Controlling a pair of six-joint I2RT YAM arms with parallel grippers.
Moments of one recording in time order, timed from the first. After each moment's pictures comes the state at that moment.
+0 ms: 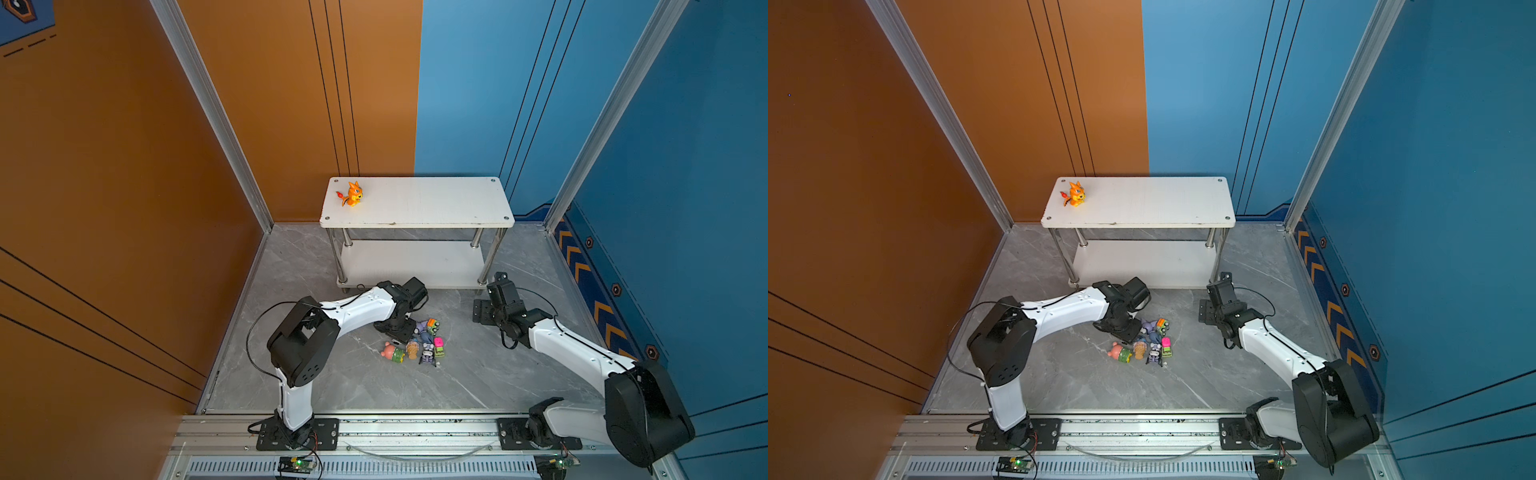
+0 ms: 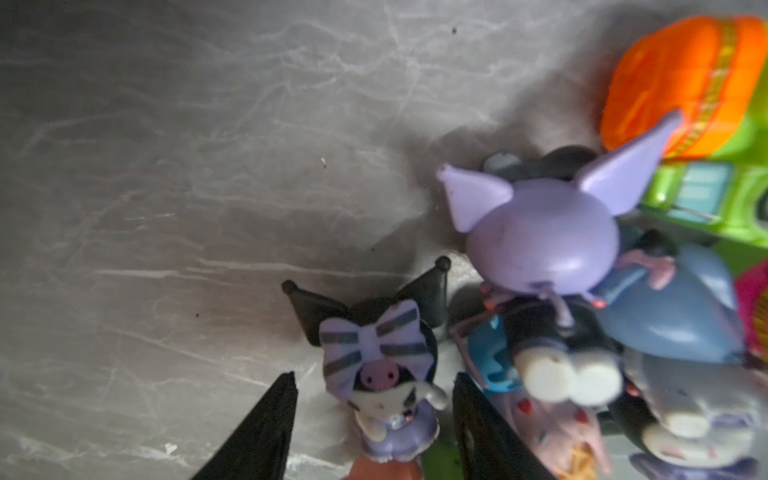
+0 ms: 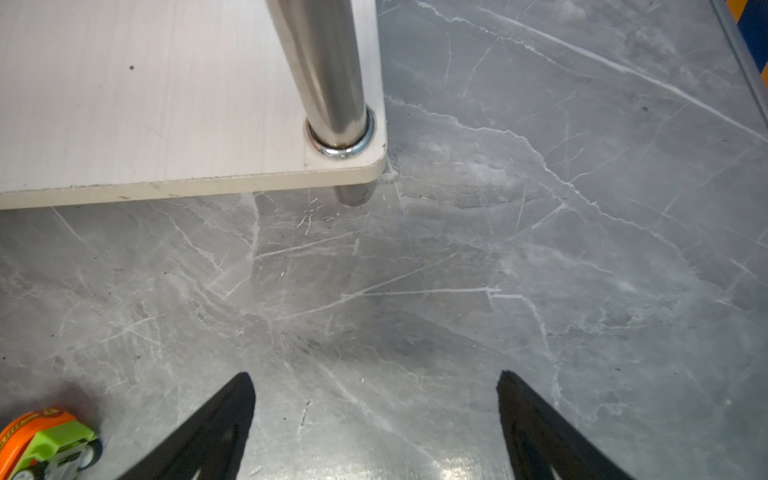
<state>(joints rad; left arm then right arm) -0.79 1.88 1.29 -0.86 -0.04 -0.31 0.36 1.29 0.67 -0.30 0.28 0.37</state>
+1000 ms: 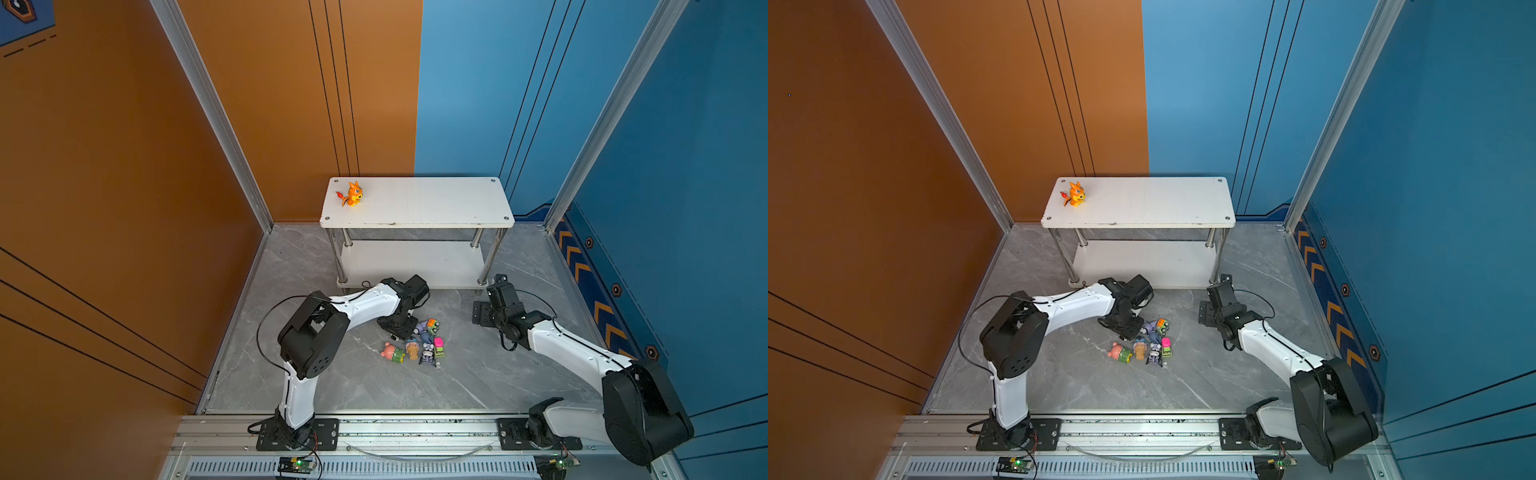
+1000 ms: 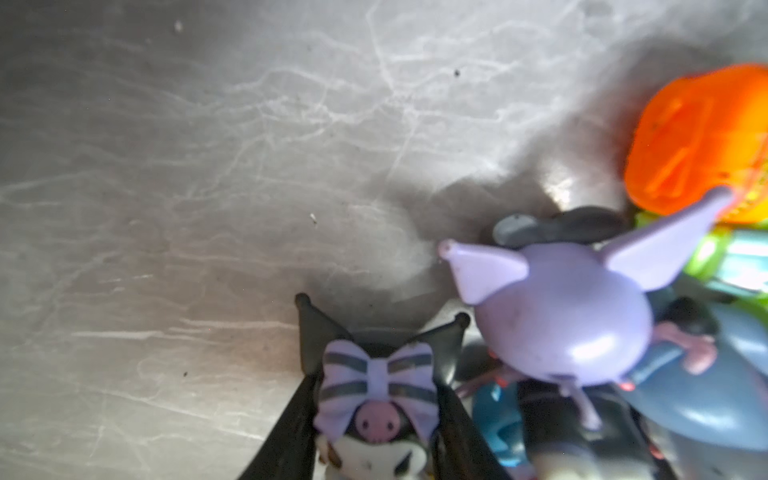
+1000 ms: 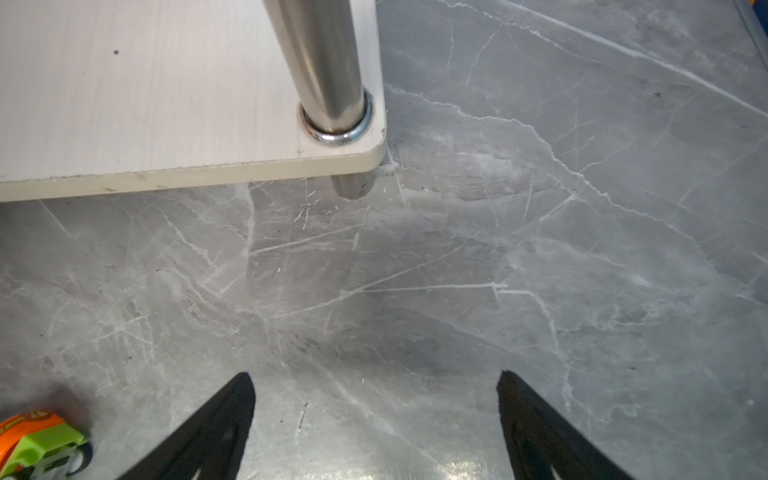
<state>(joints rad) -0.77 1.95 1.35 -0.86 -0.03 -0.27 0.36 1.30 0.64 -0.27 0.27 0.37</state>
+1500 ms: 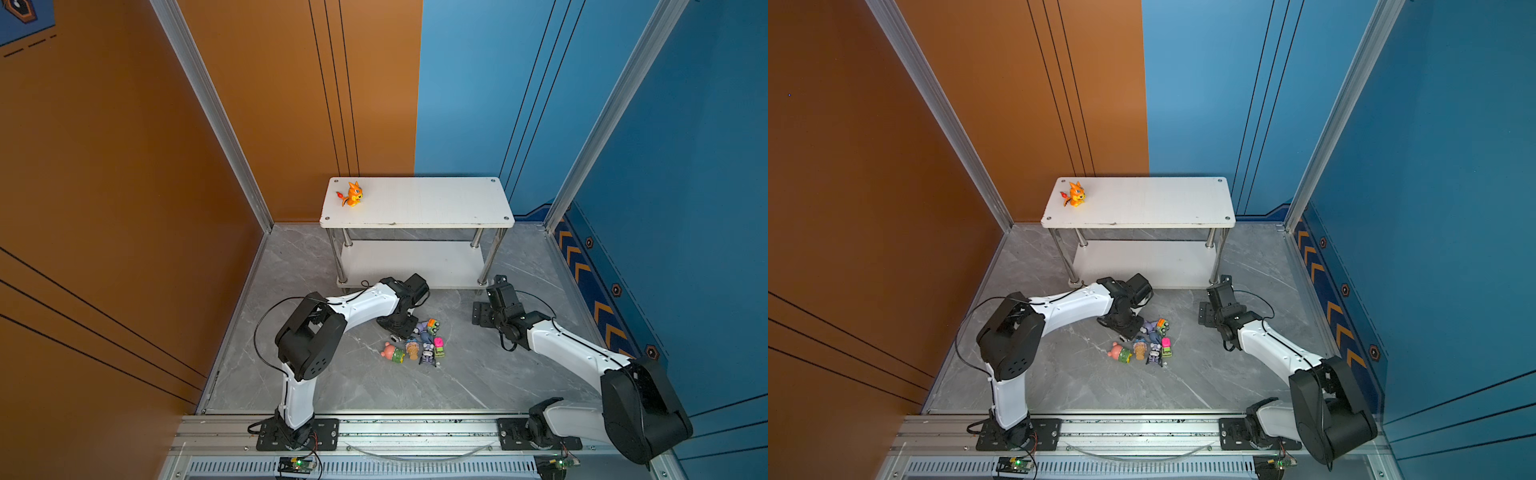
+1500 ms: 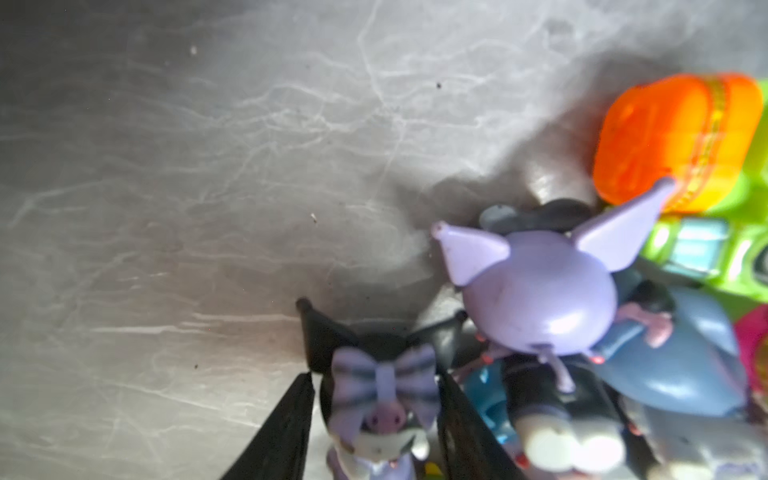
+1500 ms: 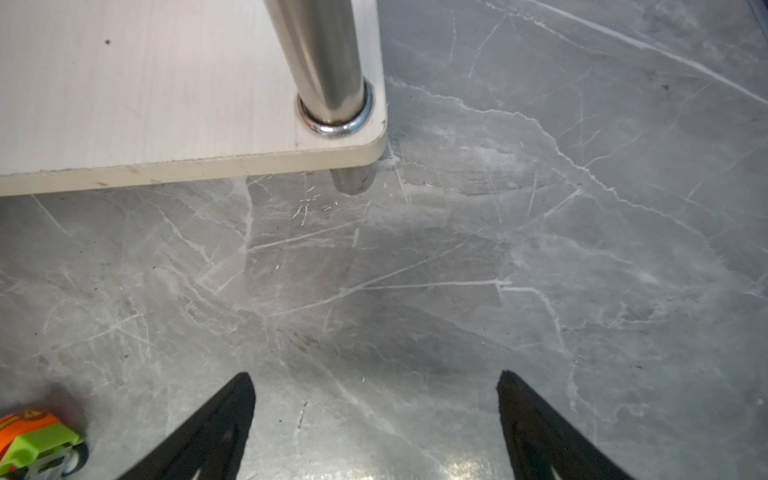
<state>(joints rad) -0.76 1.93 1.35 -0.87 -0.03 -0.24 0.36 1.30 0.64 -0.26 0.27 0.38</state>
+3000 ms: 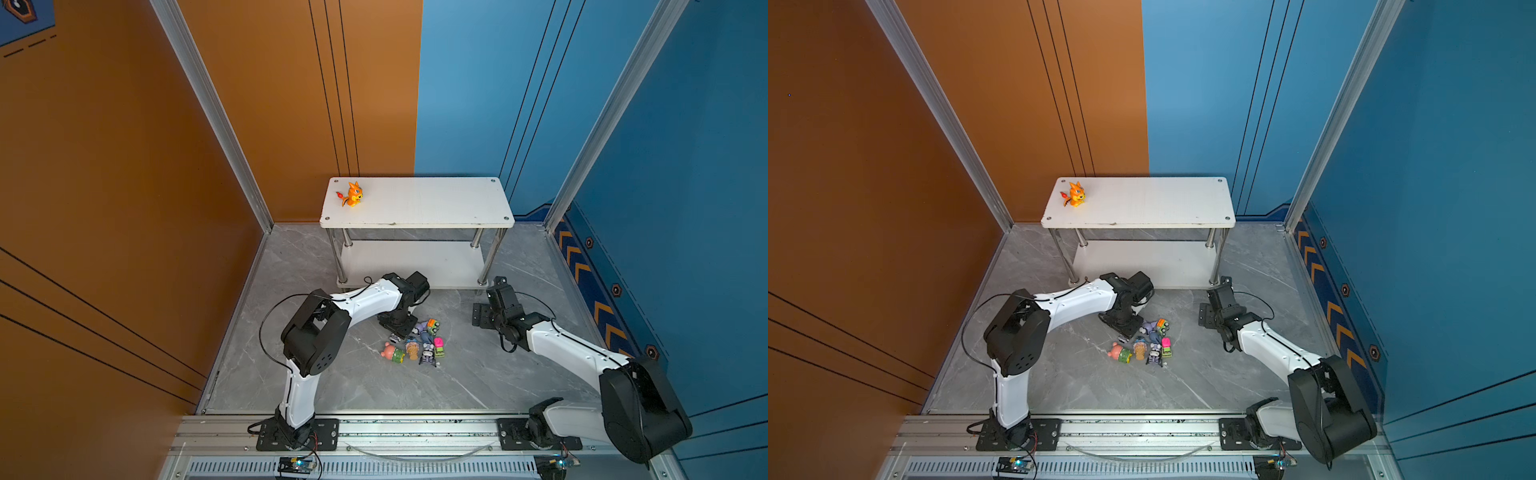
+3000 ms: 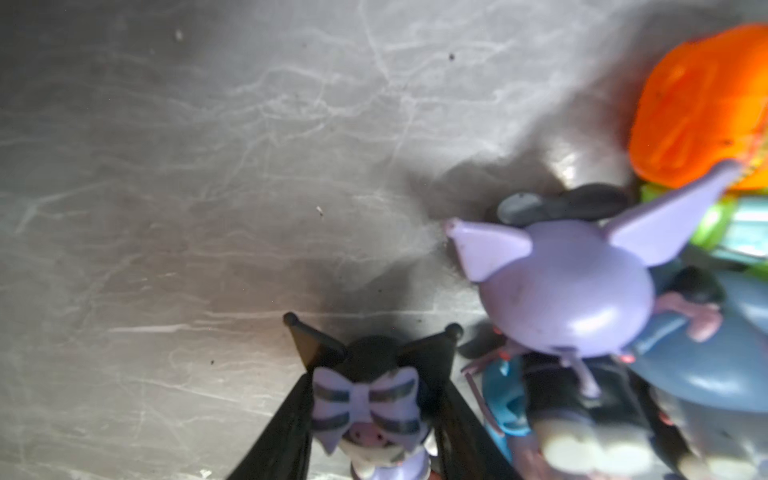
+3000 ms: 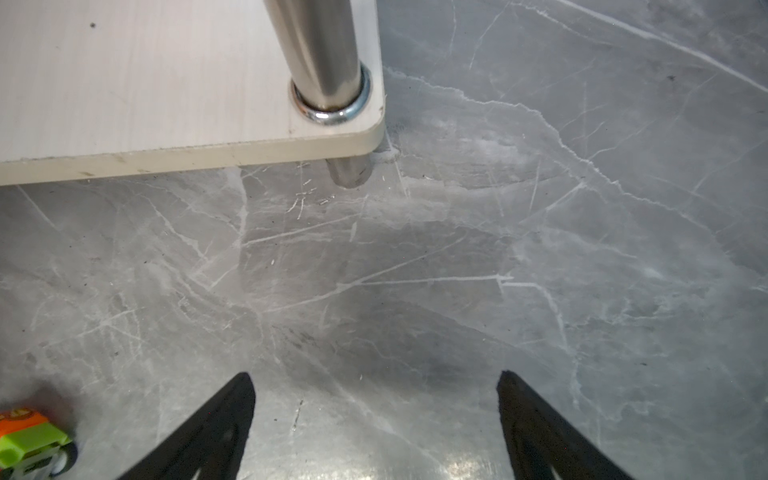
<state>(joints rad) -0.75 1.98 1.42 -0.96 -0.03 -0.19 0.36 1.31 0.62 -0.25 0.27 0.38</state>
